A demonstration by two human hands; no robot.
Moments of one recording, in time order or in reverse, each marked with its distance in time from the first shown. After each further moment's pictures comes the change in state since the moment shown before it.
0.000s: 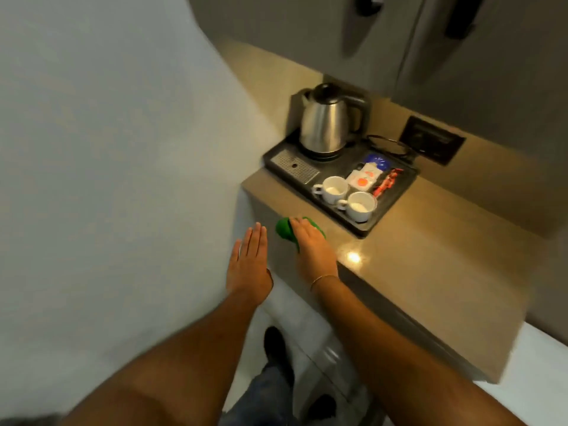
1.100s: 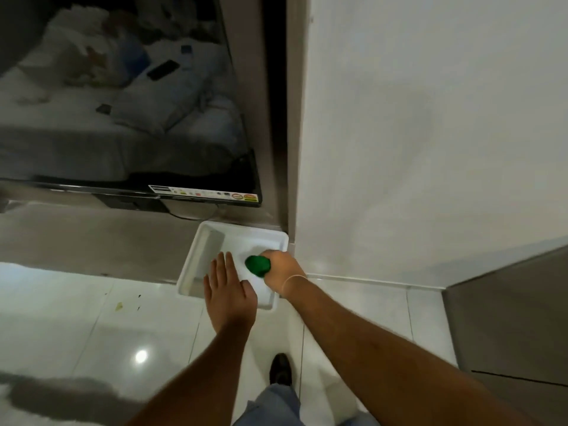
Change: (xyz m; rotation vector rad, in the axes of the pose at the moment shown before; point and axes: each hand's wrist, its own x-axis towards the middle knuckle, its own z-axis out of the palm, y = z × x) left_hand -0.611 -0.445 0.037 -0.294 0.323 -1.286; right_hand -0.357 -0.572 0.410 -0.044 -1.097 -0.376
